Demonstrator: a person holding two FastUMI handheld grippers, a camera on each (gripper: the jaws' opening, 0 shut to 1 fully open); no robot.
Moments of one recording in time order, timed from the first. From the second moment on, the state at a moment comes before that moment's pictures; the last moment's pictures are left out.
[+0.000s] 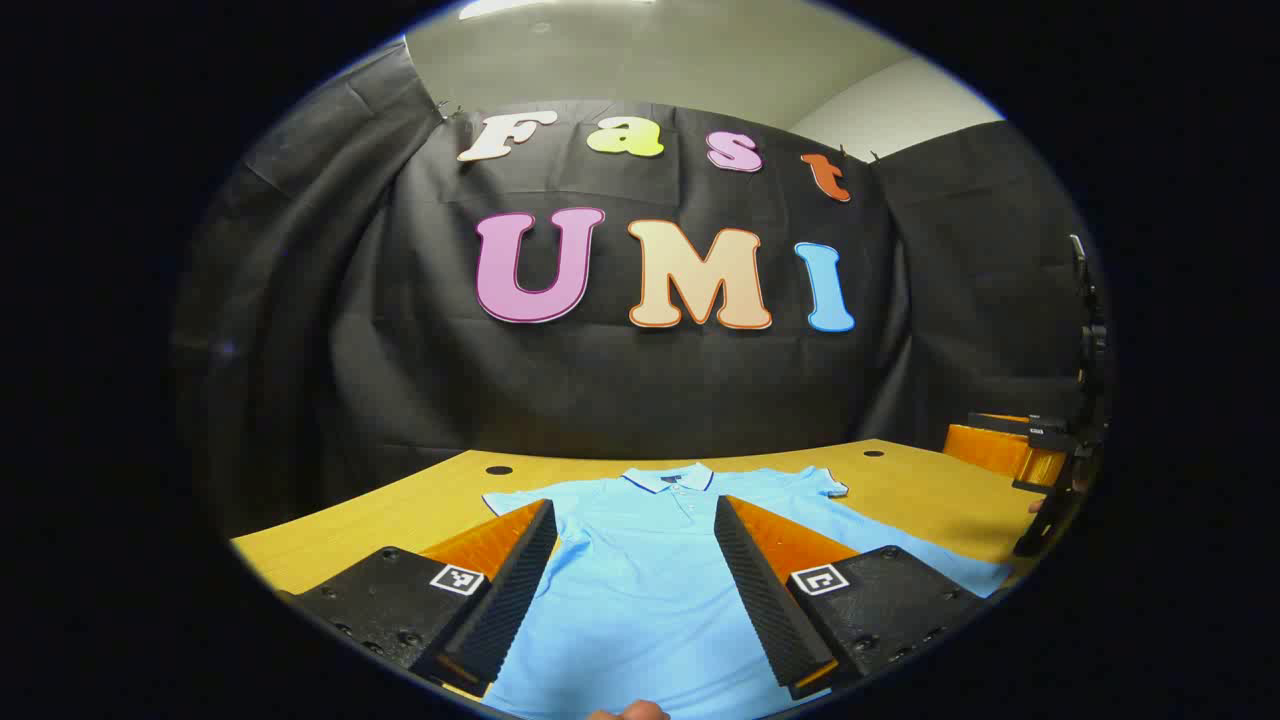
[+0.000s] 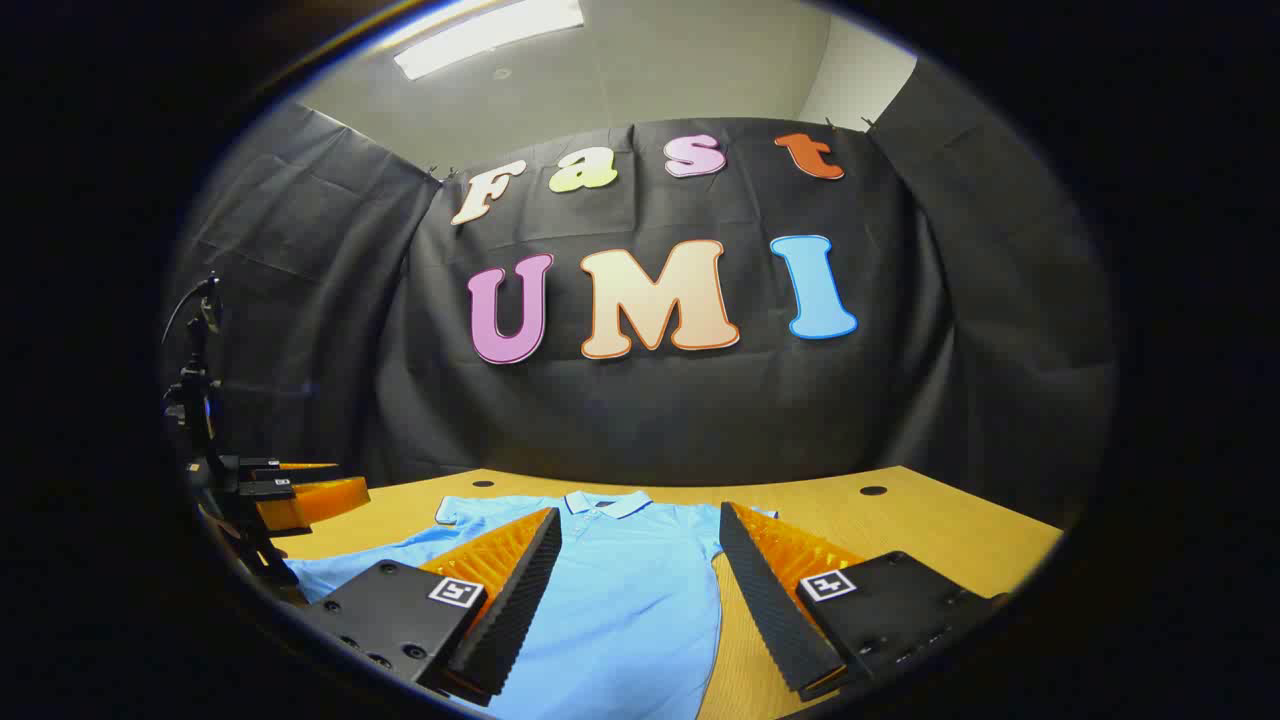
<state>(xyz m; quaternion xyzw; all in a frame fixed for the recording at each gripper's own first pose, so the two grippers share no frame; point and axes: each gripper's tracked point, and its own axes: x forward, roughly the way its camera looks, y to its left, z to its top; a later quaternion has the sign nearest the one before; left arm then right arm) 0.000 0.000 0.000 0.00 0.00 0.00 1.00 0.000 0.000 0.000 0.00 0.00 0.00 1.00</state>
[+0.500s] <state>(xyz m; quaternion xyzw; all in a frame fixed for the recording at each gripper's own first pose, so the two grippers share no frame) -0.001 -0.006 -0.007 -0.01 0.01 -0.01 1.00 0.001 0.001 -0.004 0.00 0.00 0.00 1.00</state>
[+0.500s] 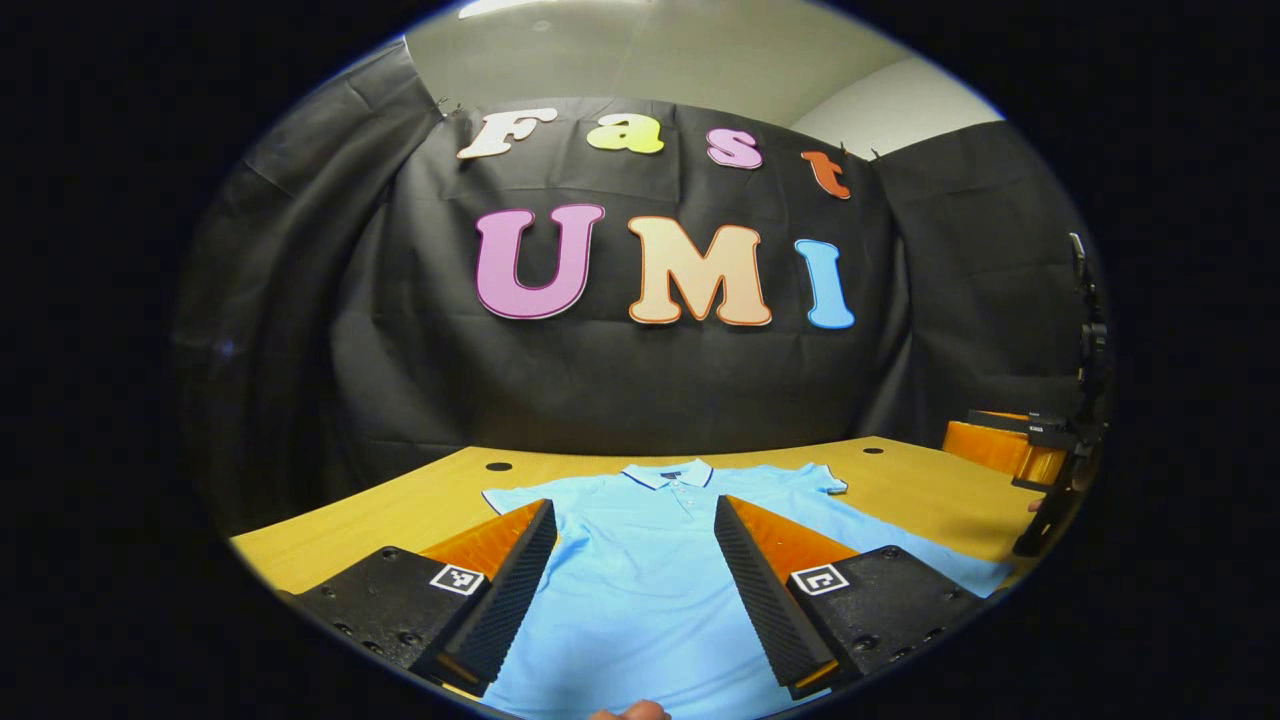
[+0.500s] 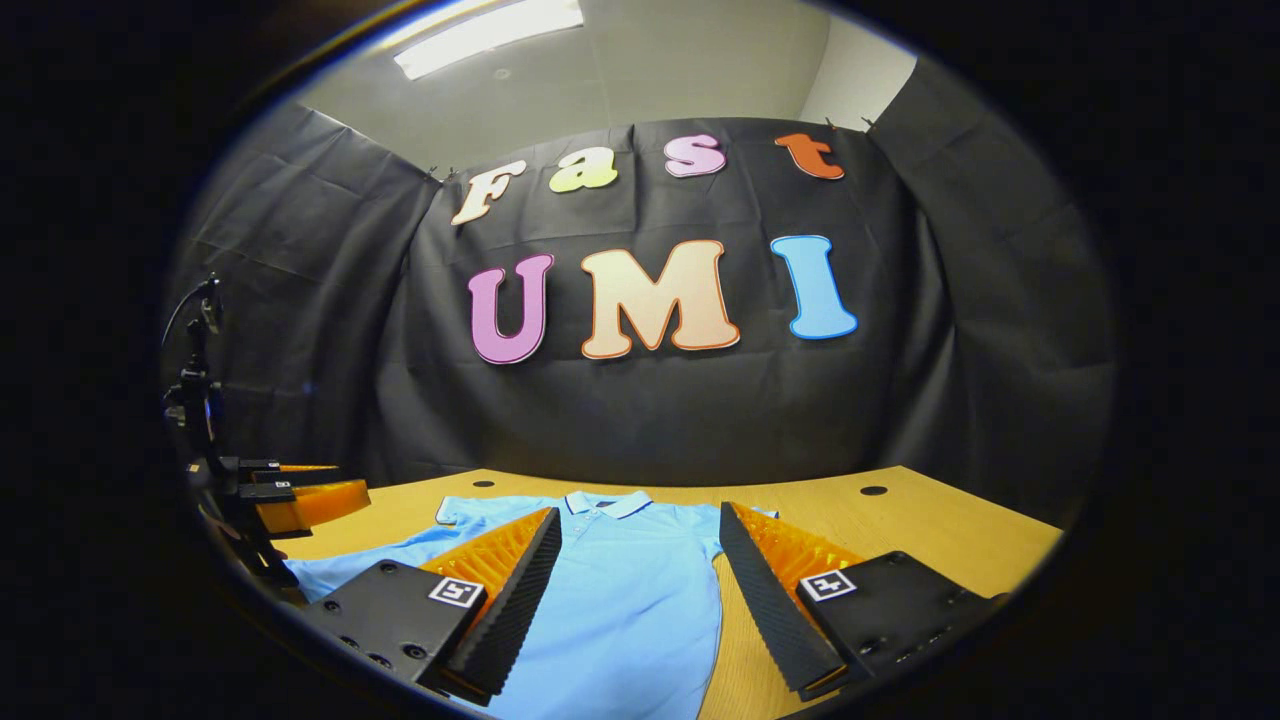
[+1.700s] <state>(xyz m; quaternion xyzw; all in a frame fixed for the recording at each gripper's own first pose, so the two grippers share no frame) 0.006 -0.007 -0.035 -0.03 0.06 -0.02 1.00 0.037 -0.040 -0.039 0.03 0.10 -0.04 0.99</state>
